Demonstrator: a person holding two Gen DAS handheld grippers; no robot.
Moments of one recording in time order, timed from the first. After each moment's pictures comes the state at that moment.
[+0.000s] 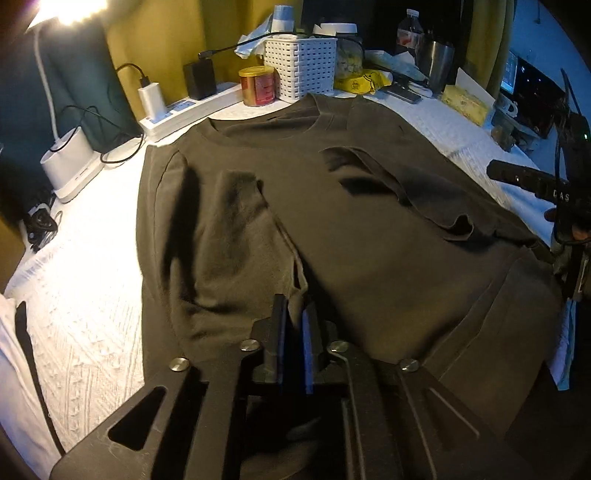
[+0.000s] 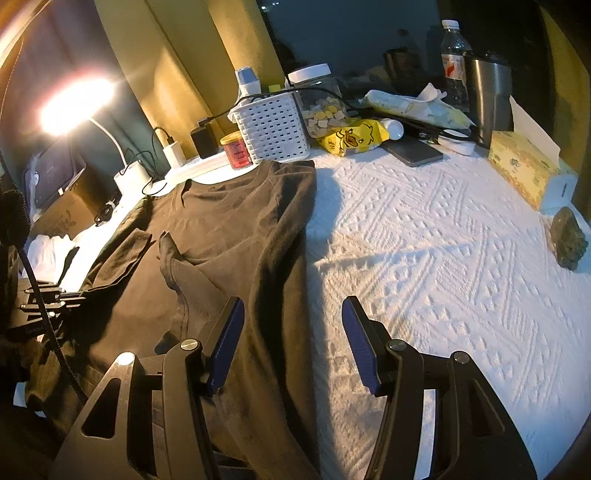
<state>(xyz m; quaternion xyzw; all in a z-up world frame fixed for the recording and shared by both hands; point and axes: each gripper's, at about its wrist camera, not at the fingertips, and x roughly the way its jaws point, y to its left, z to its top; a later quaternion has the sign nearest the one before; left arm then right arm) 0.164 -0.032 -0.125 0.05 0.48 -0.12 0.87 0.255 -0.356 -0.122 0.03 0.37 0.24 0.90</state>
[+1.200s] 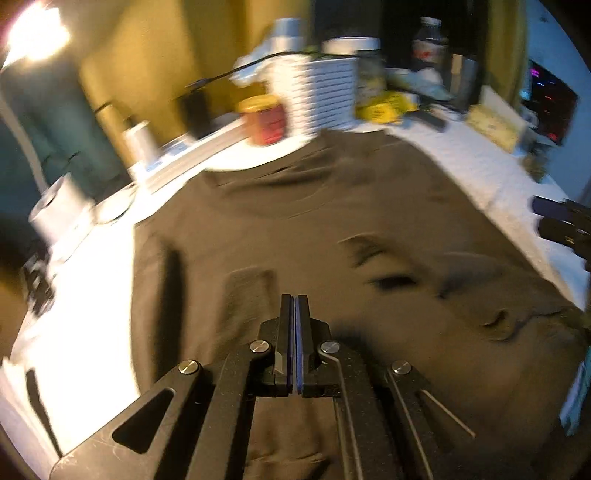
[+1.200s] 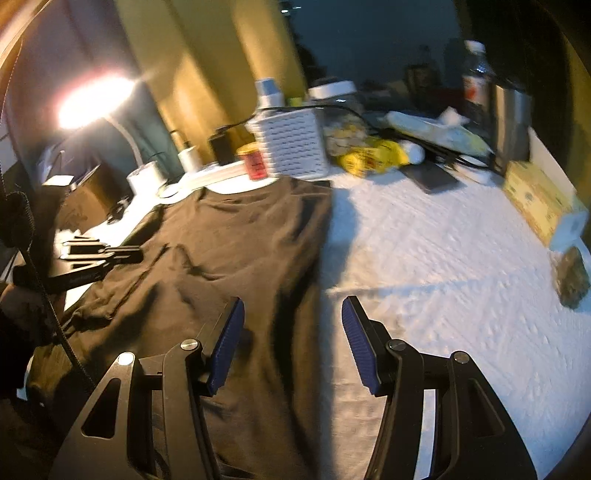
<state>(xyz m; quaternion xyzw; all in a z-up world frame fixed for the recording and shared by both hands) 0.237 -0.045 -0.118 0.07 0.46 -0.08 0.88 0.261 -0.337 -0.101 0.00 0.35 0.28 0.89</state>
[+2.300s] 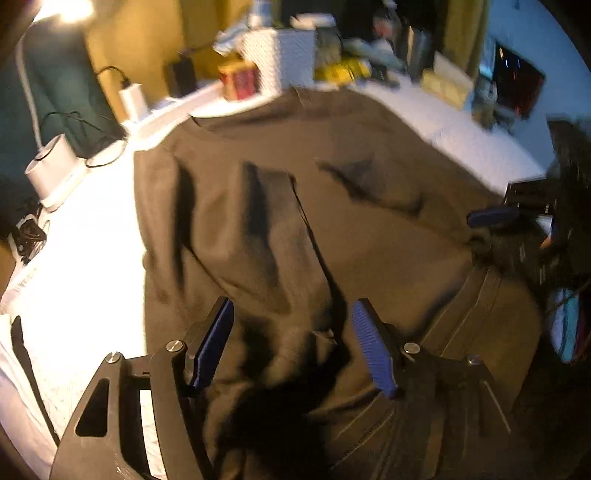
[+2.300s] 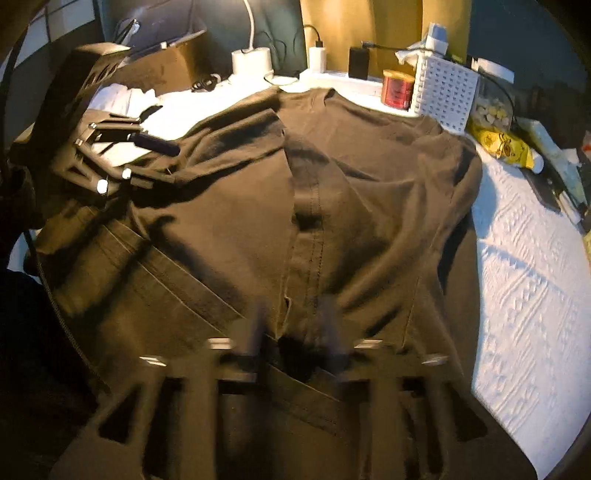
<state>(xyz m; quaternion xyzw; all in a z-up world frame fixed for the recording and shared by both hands) 0.162 -0.016 -0.115 0.06 0.49 -0.16 0.85 0.189 -0.248 -0.140 -0.18 0.40 0.39 0.81</state>
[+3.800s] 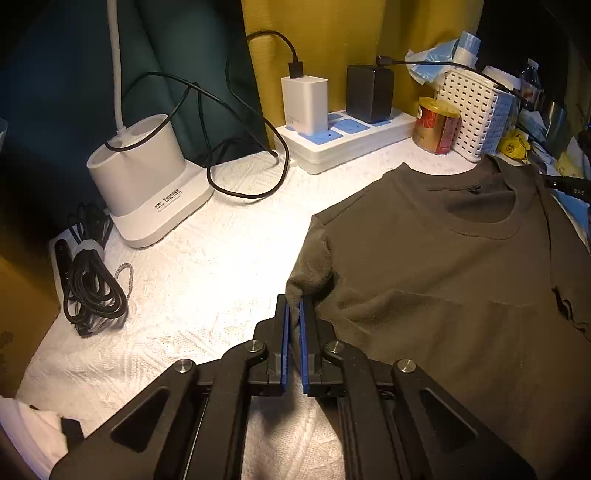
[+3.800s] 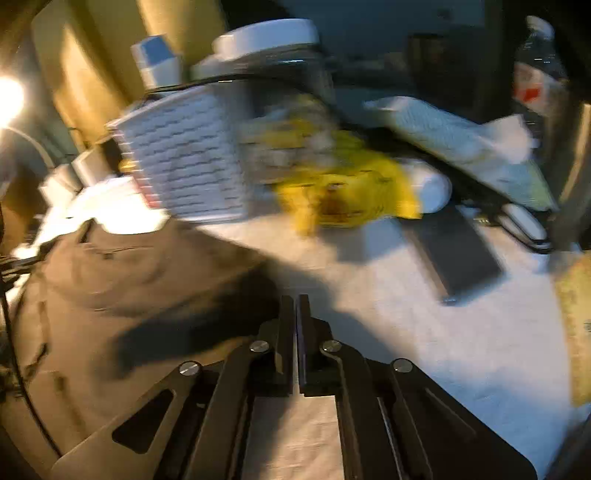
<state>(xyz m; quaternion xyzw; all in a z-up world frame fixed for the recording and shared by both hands) 0.298 0.118 -0.132 0.04 0.45 -0.02 0.89 0.469 -0.320 -0.137 -0.05 0.41 0.21 0.89</state>
